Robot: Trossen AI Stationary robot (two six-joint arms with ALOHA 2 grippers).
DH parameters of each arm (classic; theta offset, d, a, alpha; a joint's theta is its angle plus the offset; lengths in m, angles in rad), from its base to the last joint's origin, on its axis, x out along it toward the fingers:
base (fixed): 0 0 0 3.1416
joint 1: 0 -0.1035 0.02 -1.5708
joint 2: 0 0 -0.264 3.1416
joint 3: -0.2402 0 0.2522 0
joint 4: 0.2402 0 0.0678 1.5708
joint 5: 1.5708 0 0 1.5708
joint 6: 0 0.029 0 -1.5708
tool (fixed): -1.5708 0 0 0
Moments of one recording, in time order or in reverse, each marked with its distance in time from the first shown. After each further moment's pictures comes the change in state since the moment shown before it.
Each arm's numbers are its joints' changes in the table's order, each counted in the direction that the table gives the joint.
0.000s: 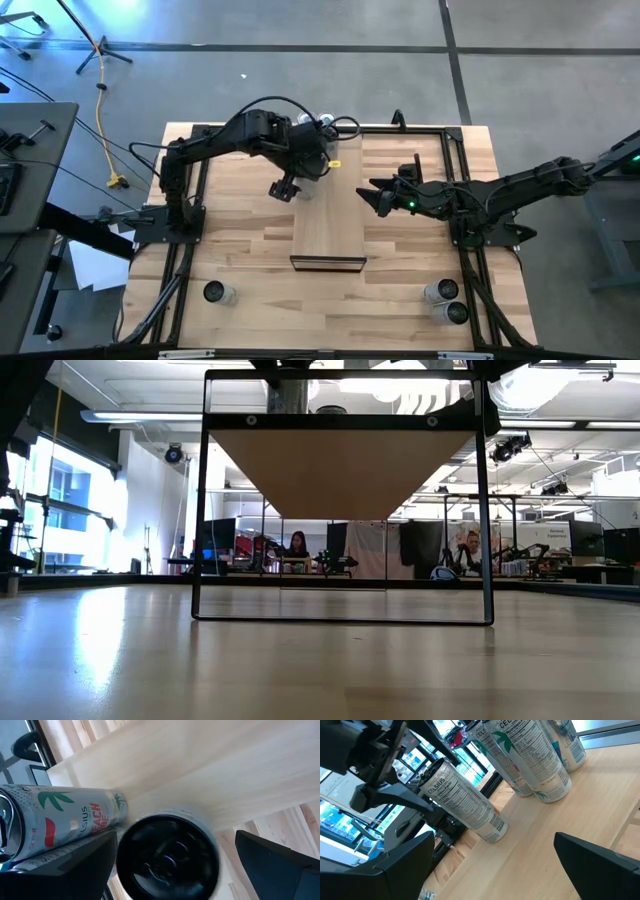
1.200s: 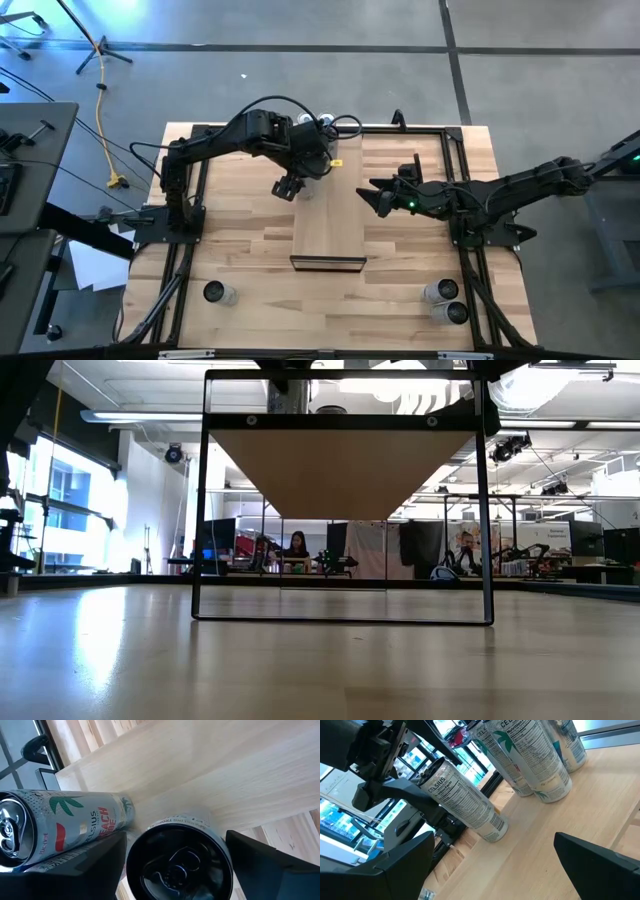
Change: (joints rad) left arm -0.002 -0.004 0.001 -0.029 0.018 0.003; right arm 0.000 0.000 0.000 0.000 0.003 -0.007
